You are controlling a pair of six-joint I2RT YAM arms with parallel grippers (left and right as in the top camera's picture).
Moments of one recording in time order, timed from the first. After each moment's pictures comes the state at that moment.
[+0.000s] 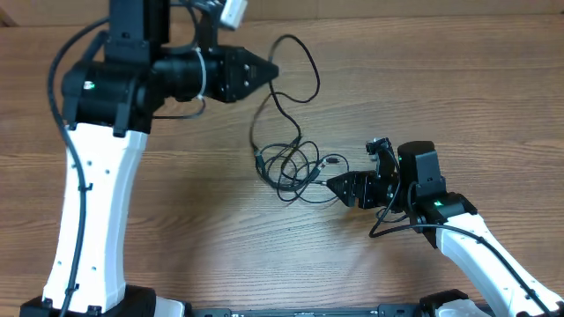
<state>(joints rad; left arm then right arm) -0.18 1.61 1.97 -1.09 0.89 -0.21 0.24 1.25 0.58 -0.22 -0.58 0.33</state>
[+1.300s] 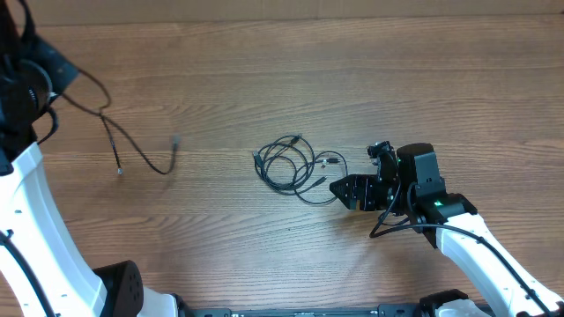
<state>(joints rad) 0.20 1.67 2.49 -1.60 -0.23 -0.59 0.24 1.25 0.58 -0.28 -0.53 0.33</state>
